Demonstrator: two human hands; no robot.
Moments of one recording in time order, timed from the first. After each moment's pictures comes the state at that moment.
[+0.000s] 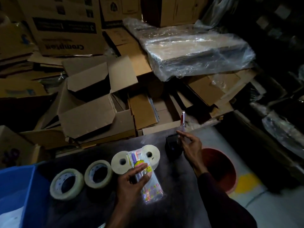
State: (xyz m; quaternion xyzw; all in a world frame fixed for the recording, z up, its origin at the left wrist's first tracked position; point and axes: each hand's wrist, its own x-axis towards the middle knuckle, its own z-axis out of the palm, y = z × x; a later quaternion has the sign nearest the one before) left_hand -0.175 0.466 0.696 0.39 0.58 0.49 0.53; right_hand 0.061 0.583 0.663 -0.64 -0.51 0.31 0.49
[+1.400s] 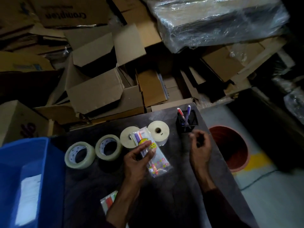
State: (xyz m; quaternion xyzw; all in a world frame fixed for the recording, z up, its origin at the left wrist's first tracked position) left_hand -0.174 0.454 0.689 0.27 0.58 0.53 0.55; right_hand 0.017 0.493 0.643 -0.65 -0.37 0.31 0.59
